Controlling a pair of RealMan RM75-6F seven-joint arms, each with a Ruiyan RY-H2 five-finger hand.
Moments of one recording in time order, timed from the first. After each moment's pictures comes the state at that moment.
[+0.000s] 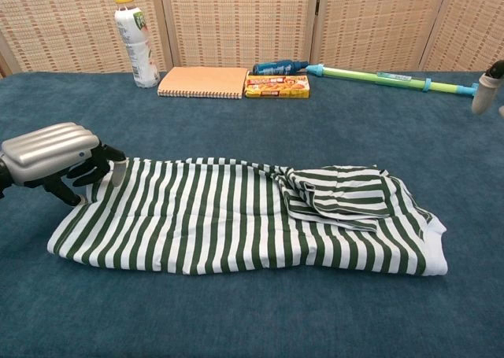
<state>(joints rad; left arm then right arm) -0.64 -1.79 0.13 -0.49 1.73 1.30 -0.45 0.35 -1.22 0.09 -1.78 -1.40 1.29 -0.32</state>
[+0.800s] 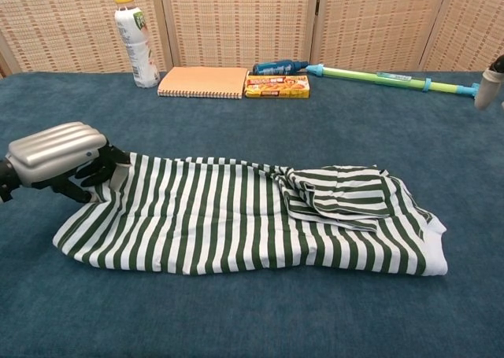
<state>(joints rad) -0.64 -1.79 0.12 -0.56 1.73 1.31 -0.41 0.34 -1.22 0.09 -1.77 -1.42 1.30 -0.28</state>
